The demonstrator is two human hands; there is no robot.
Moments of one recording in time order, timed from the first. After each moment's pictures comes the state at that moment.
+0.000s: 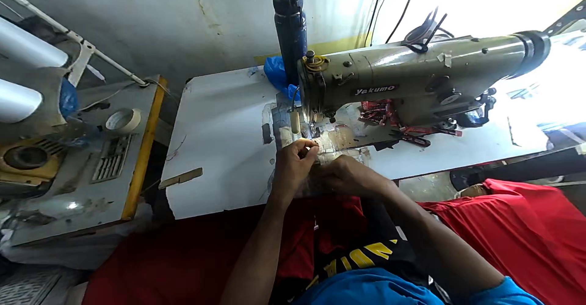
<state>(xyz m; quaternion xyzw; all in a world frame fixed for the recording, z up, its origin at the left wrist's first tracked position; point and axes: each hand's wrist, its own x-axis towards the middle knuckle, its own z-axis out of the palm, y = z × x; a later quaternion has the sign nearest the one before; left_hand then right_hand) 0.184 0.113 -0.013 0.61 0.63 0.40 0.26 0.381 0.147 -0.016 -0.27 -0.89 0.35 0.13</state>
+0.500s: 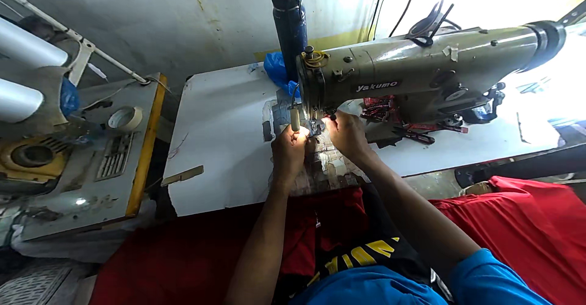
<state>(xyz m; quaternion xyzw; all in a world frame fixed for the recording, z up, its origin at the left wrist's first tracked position) 0.183 0.141 -0.023 0.54 0.69 0.42 0.22 0.354 0.203 -0.033 -0.48 -0.78 0.13 0.38</state>
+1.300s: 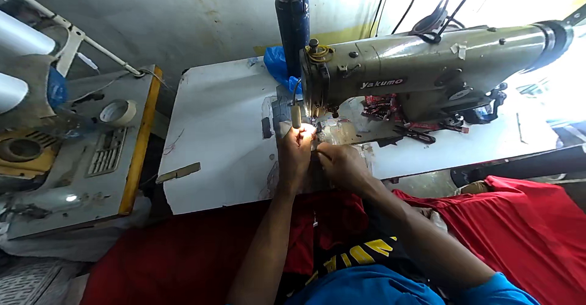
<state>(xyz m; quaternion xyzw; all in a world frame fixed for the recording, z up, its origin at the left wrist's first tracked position) 0.195 0.138 -0.035 0.55 0.65 0.47 0.24 0.355 0.142 -0.035 -0.44 -0.83 0.22 0.26</state>
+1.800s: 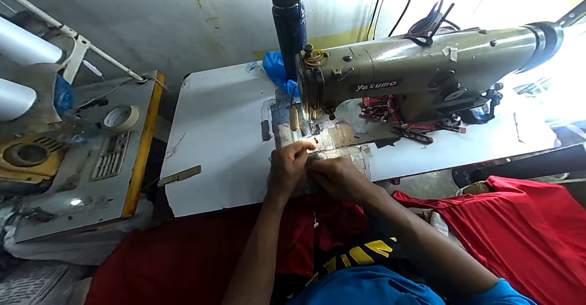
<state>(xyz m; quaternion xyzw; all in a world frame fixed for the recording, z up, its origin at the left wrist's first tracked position) 0.172 0.111 -0.038 0.67 0.59 0.42 0.16 0.363 0.128 -0.035 -0.28 -0.88 0.29 0.24</state>
